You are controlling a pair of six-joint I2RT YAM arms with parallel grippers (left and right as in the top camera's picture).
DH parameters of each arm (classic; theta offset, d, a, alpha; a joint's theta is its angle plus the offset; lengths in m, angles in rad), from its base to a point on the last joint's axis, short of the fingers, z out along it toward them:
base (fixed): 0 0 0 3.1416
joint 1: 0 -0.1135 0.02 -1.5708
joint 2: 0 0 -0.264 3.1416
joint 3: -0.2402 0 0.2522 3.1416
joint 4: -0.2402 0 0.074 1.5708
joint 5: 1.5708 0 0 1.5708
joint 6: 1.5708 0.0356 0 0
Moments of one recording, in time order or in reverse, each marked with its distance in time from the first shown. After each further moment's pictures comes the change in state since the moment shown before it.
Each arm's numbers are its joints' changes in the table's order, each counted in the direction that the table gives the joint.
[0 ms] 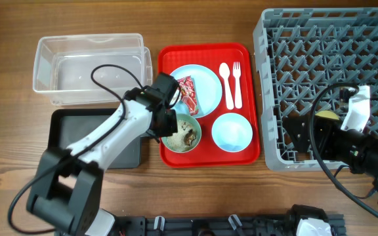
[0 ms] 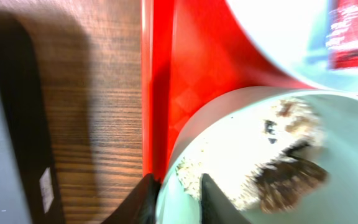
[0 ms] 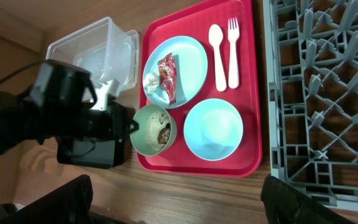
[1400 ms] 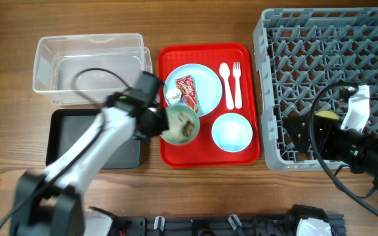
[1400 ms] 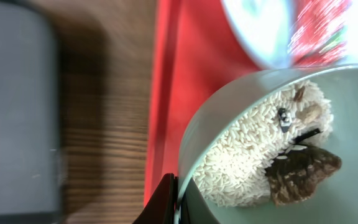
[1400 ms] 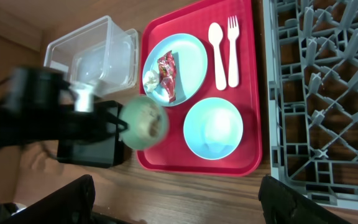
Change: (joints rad) left arm -0.090 0.145 0.053 0.003 0.094 -0.008; right arm 0.000 -0.004 0.000 -0.003 0.000 0.000
